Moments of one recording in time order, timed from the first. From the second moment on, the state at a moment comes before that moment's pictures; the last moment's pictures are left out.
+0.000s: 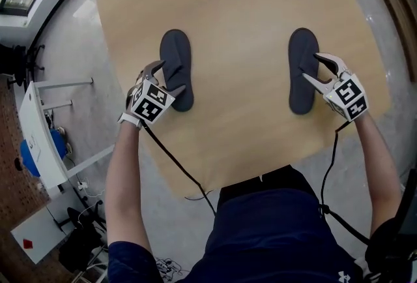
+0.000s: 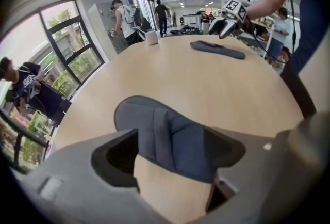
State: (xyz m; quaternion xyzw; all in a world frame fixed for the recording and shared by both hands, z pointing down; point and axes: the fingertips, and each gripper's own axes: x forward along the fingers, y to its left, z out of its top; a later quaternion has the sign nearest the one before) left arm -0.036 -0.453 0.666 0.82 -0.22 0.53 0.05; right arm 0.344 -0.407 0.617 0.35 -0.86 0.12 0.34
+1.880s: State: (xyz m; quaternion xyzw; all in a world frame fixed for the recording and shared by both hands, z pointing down) left arm 0.068 -0.303 0.692 0.80 -0.32 0.47 0.21; right arm 0.257 -0.331 0.679 0.14 -0.88 0.05 0.44
